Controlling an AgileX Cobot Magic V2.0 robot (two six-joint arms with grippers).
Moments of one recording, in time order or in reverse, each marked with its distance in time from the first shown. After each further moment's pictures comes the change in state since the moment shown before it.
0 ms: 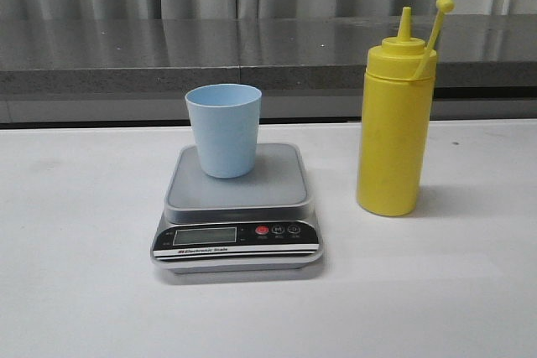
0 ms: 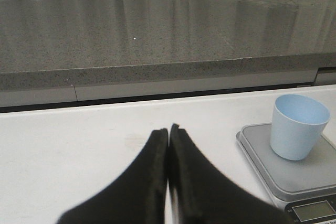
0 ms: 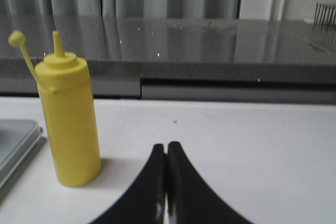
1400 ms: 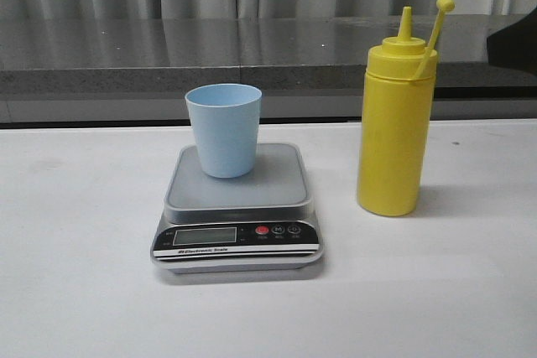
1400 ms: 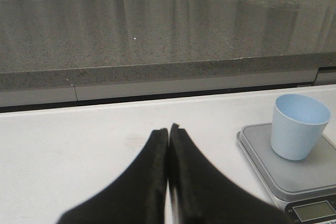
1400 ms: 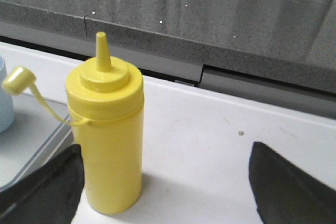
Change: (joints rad) left arm 0.000 0.000 0.000 0.000 0.000 0.000; right arm 0.122 1.094 -0.358 -0.129 -0.471 0.008
